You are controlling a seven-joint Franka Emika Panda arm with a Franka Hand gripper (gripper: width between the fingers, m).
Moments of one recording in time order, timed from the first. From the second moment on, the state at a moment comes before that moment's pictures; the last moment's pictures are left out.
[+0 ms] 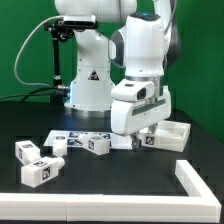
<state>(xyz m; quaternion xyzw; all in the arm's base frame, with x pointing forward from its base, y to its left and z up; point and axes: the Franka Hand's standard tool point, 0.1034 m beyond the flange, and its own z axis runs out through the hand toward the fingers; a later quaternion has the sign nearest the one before) 0.363 0.108 0.004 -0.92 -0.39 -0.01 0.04</state>
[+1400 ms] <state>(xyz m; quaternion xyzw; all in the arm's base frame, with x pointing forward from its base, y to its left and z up) 0.379 0.029 0.088 -0.97 -0.24 0.07 0.03</state>
